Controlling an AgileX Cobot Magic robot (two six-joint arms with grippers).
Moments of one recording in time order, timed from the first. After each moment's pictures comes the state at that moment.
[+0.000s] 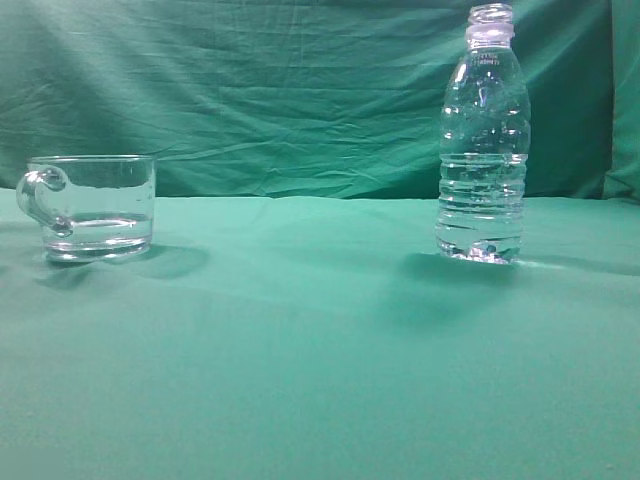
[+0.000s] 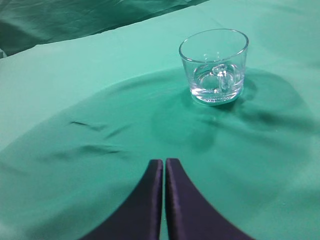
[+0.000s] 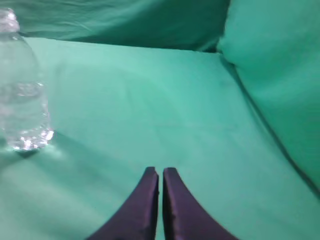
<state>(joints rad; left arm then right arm) -0.13 -0.02 0.02 -0.04 0.35 0.23 0.09 0.06 -0.02 -0.21 0.33 0.19</state>
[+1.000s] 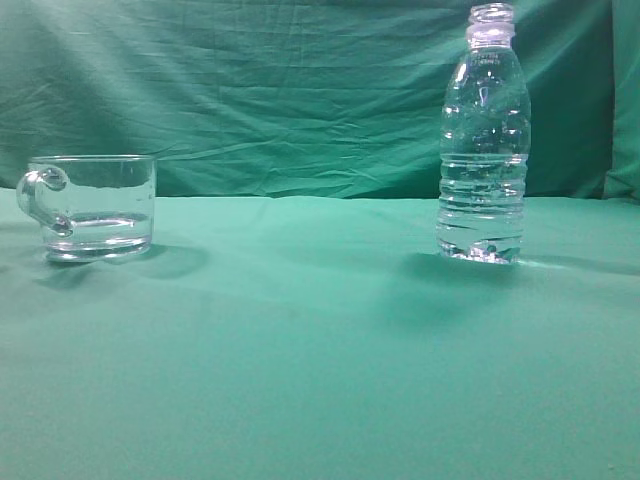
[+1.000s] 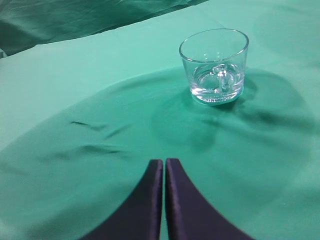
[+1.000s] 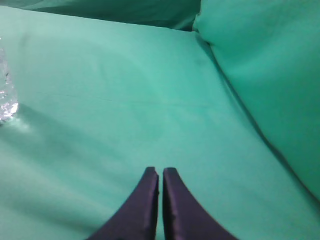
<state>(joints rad) -0.13 -0.02 0.02 -0.04 0.35 0.23 0.01 -0.01 0.02 -0.17 0.40 0.08</state>
